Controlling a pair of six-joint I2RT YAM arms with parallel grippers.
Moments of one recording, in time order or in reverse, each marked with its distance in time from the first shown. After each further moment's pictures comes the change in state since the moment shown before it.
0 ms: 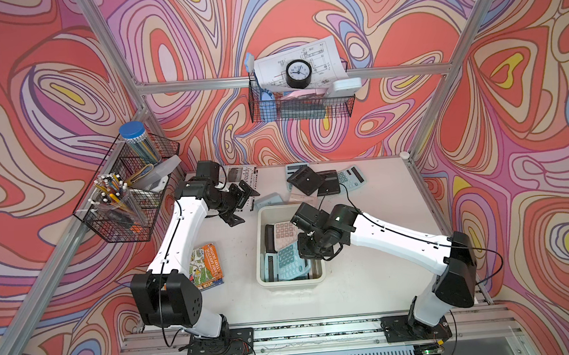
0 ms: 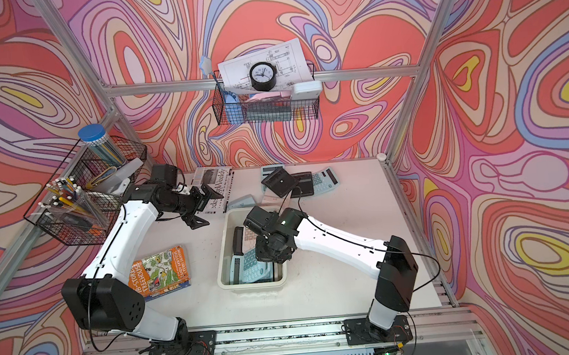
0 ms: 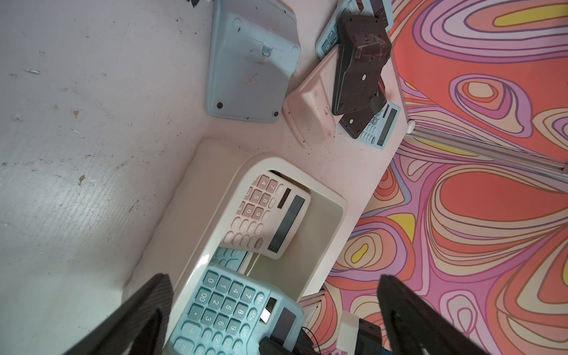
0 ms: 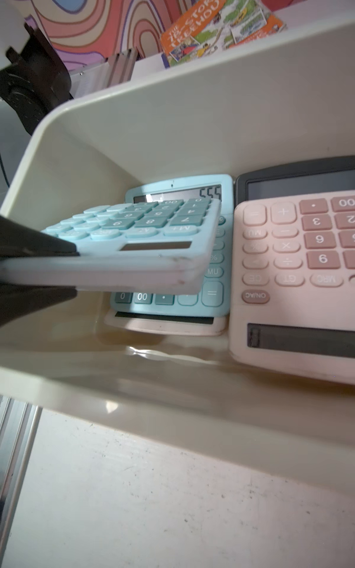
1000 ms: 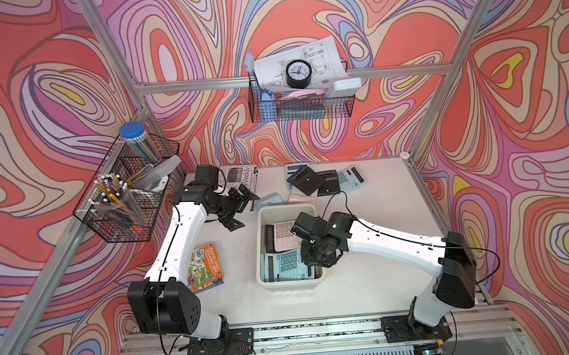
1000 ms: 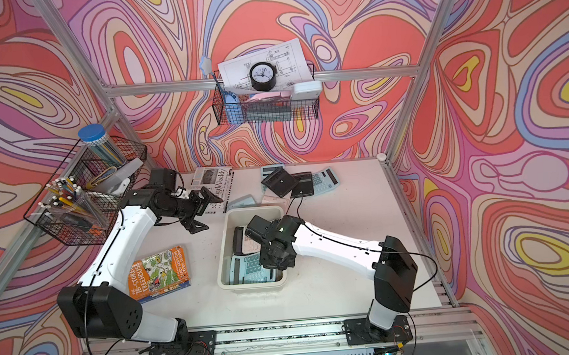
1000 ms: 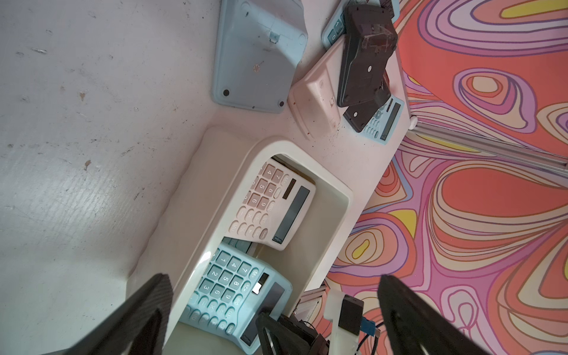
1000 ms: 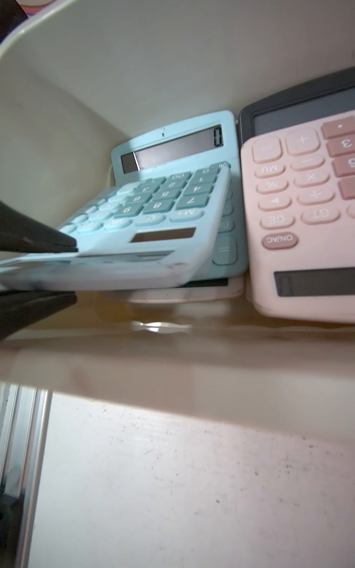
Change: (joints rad) left arm 0.000 -0.044 -0.051 -0.003 0.003 -0.002; right arm 0.010 -0.014 -0.077 -0.005 0.017 0.060
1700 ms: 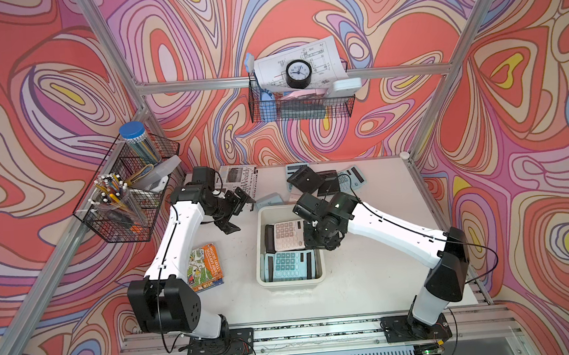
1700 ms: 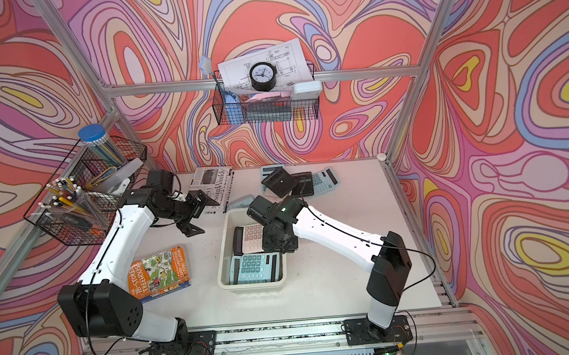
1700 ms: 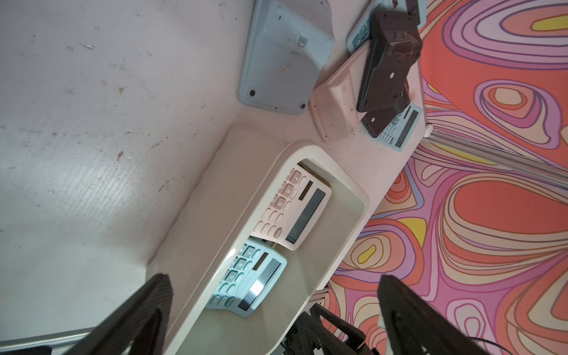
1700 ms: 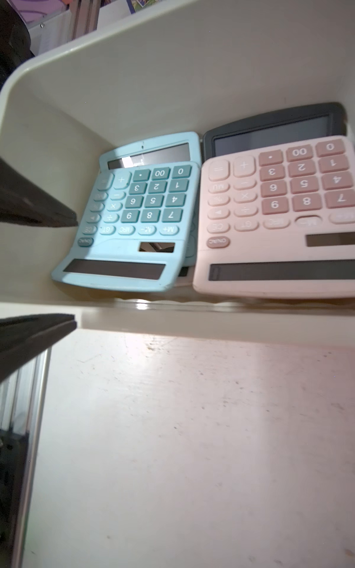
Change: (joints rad) left arm 0.038 0.034 0.009 -0.101 -0.014 0.040; right arm -0.131 0.060 0.210 -0.149 0.030 -0.169
